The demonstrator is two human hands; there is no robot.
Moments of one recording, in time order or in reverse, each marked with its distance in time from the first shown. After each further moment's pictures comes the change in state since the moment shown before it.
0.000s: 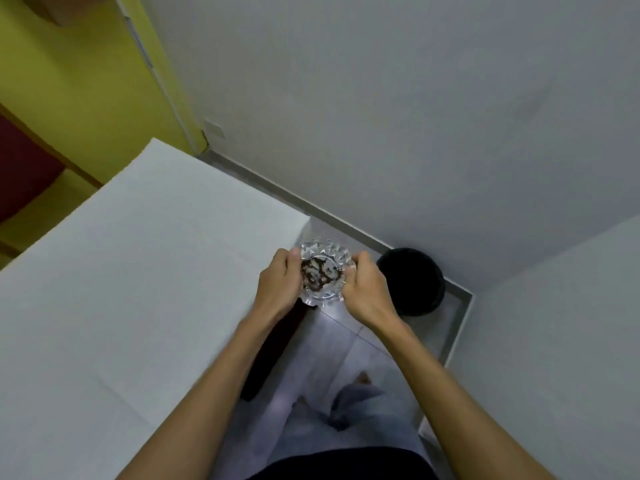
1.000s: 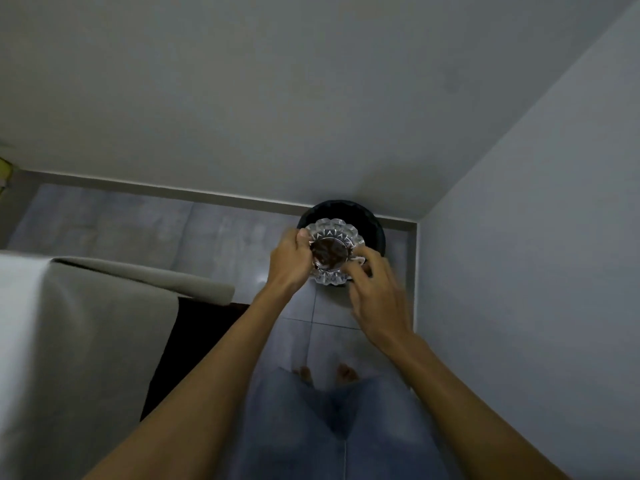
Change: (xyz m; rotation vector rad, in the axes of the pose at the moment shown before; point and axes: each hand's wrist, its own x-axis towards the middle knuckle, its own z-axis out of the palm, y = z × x) left_hand 0.154 -0.025 0.341 0.163 -0.380 0.130; right_hand 0.099 0.315 -0.005 -0.407 0.402 -0.081
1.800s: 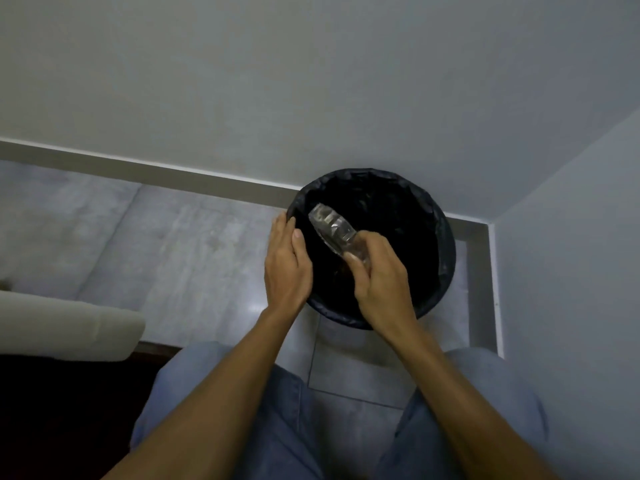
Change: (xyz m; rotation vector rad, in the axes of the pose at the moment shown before) left_hand 0.238 -0.263 0.204 -0.083 0.340 0.239; right_hand 0.094 0.165 0.328 0.465 0.139 0.081
